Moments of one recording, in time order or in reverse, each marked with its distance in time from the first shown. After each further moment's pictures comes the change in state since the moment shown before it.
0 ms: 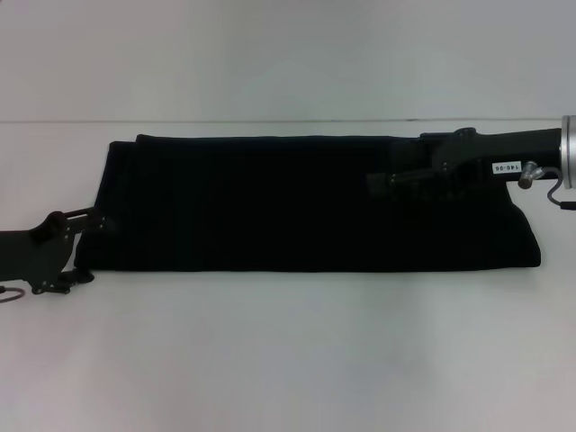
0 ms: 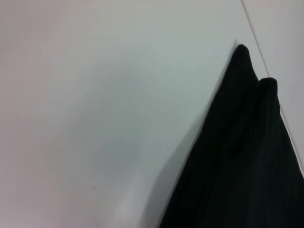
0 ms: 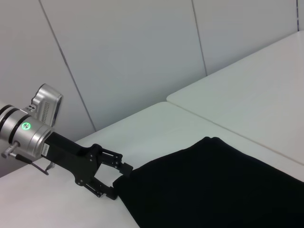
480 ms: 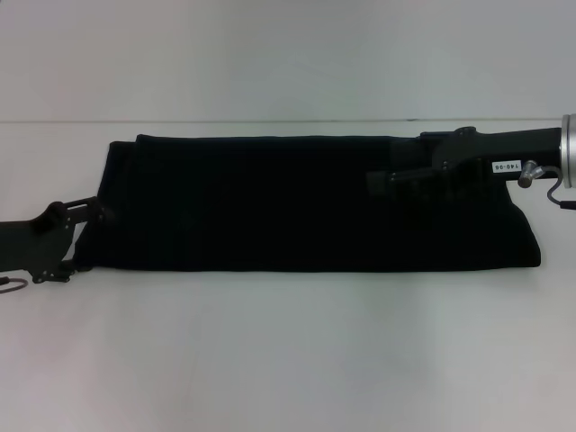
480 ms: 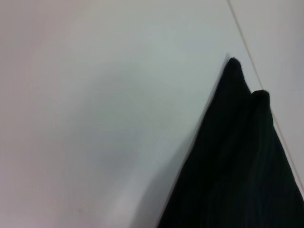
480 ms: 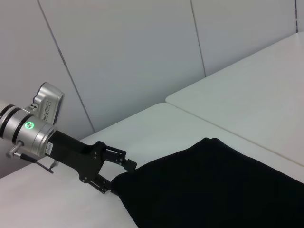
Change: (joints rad) left arm -0.011 0.001 0.000 -0.014 -0.021 -0.047 0.022; right arm 0.000 0.001 0.003 -0.001 0.000 0.001 0.002
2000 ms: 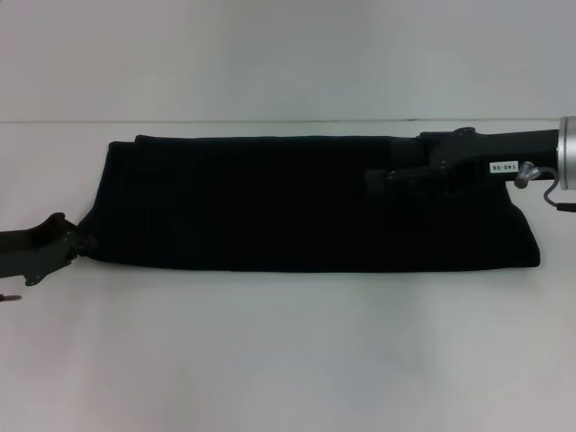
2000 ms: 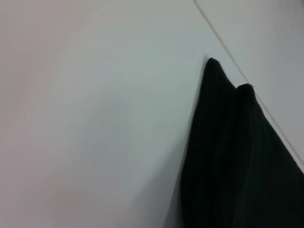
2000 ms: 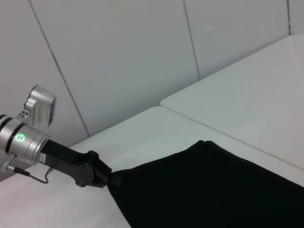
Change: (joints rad) left arm 0.025 -0.011 0.005 -0.006 -0.035 -0.031 0.226; right arm -0.006 0.013 0.009 -0.001 0.002 0.019 0.000
